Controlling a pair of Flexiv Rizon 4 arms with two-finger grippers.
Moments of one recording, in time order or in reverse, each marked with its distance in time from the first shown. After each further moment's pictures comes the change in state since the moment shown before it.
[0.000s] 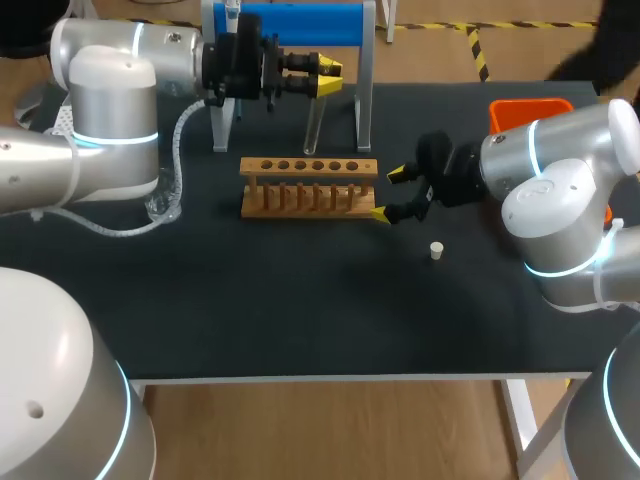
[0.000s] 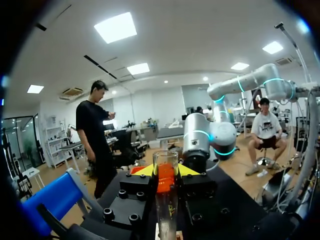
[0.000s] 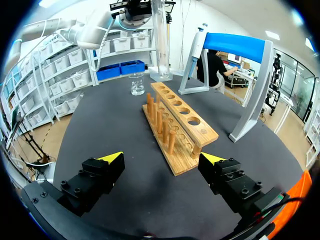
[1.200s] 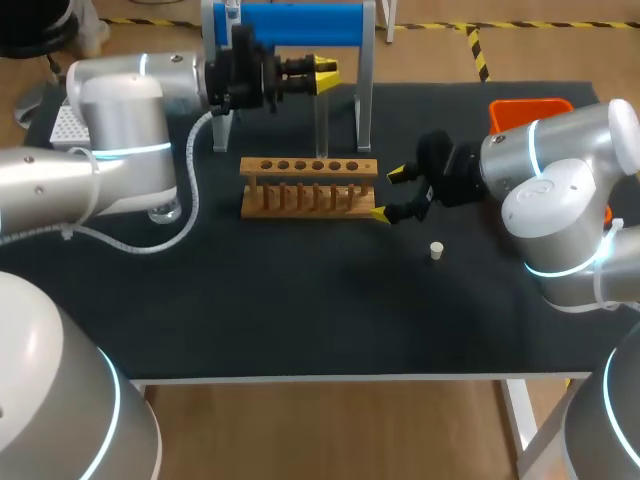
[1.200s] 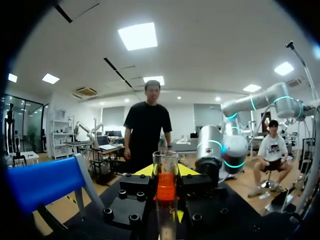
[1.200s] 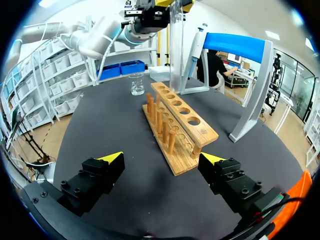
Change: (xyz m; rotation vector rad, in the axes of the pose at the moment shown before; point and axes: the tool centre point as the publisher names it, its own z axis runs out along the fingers) left arm -0.031 0.025 -0.002 0.152 -0.078 -0.133; right arm 0.000 0.000 0.000 0.000 0.000 0.000
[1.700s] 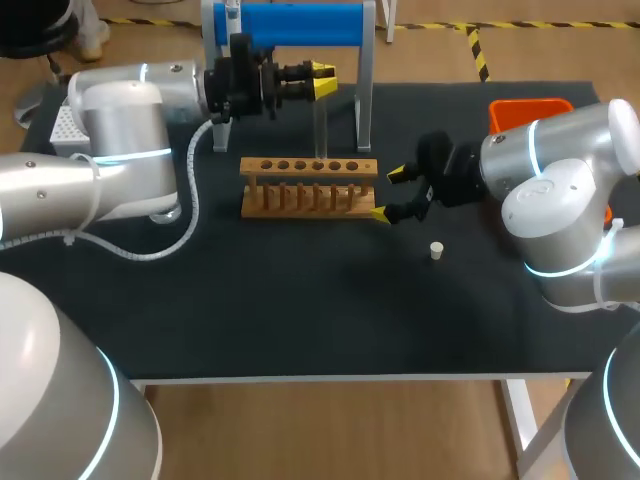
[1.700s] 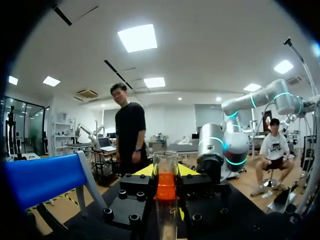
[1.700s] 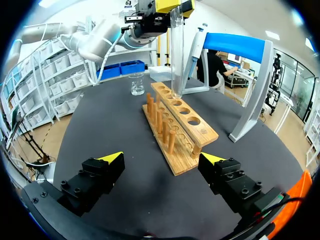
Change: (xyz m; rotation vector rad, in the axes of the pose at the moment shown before) left arm -0.002 0.010 -0.003 0.011 -0.012 0.015; right arm 0.000 0.000 0.000 0.000 0.000 0.000
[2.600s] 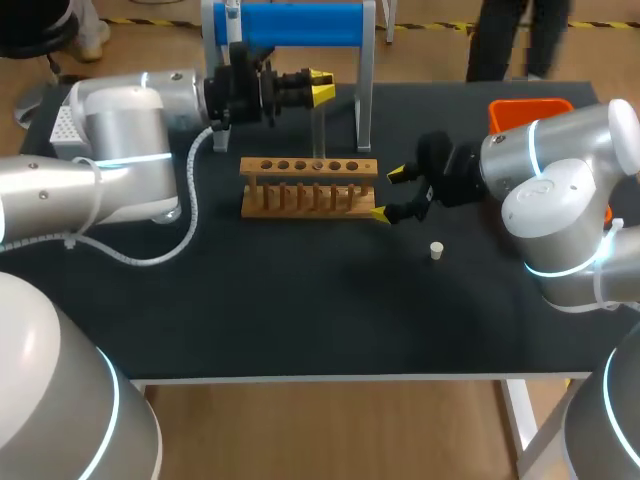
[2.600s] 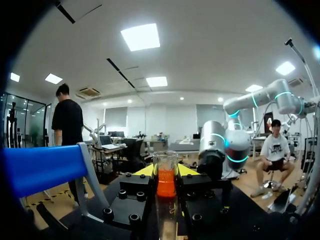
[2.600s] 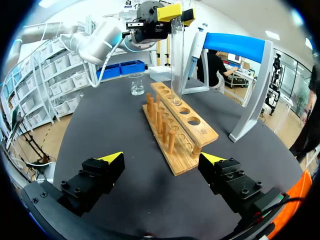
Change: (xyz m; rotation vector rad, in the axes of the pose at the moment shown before) left arm -0.003 0.015 -0.004 -0.002 -0.012 -0.020; right arm 0.000 0.000 0.000 0.000 0.000 0.000
